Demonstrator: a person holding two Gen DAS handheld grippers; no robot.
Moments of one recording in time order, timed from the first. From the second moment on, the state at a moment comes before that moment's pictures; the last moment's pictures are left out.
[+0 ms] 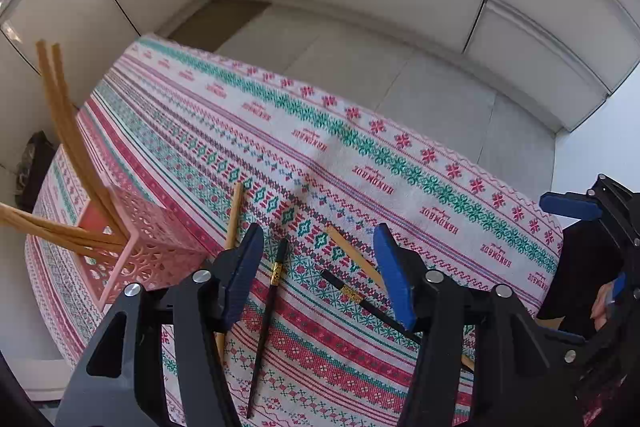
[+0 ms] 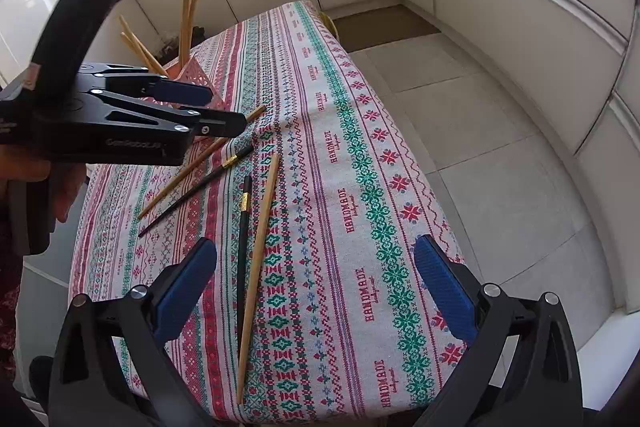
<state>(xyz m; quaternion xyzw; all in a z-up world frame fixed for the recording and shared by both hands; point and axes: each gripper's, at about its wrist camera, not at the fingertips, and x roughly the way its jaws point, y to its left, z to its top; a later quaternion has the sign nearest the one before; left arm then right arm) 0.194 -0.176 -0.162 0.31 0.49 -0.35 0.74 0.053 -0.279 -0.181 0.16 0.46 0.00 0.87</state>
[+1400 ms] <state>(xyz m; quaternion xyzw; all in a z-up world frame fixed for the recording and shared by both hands) 0.177 0.011 -0.173 0.08 0.55 -0.27 0.78 0.100 -0.211 -0.167 0.07 0.46 0.14 0.88</state>
